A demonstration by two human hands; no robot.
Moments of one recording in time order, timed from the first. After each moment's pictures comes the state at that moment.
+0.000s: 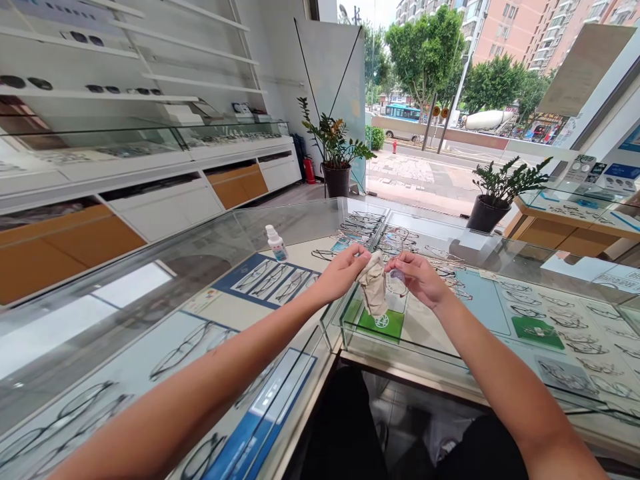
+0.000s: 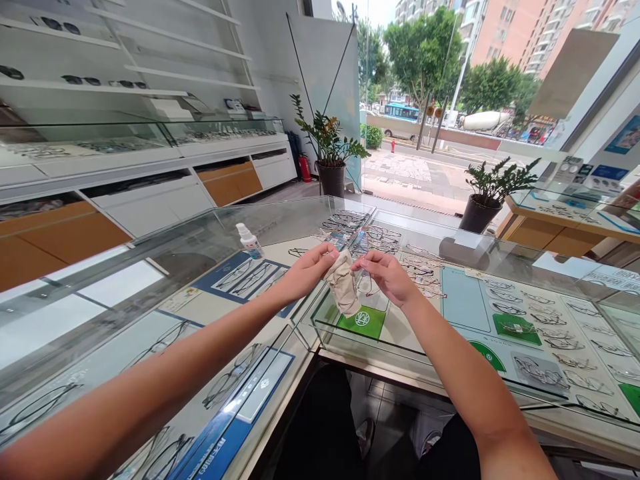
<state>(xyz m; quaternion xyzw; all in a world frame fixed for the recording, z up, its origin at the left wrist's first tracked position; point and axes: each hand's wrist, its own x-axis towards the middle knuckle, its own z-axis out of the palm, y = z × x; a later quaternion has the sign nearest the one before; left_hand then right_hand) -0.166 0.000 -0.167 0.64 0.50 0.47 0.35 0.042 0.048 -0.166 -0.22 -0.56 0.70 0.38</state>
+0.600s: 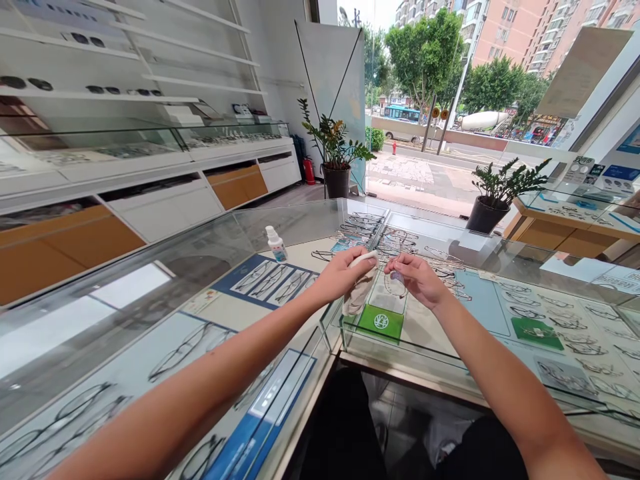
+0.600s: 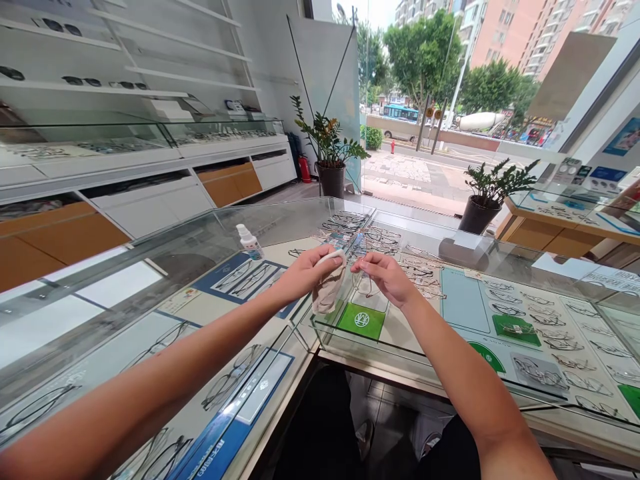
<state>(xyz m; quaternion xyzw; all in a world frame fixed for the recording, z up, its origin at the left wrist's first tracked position) -0.160 -0.012 -0.150 0.63 0.52 0.46 0.36 0.041 0.047 -0.166 -0.21 -0.56 0.71 0.38</state>
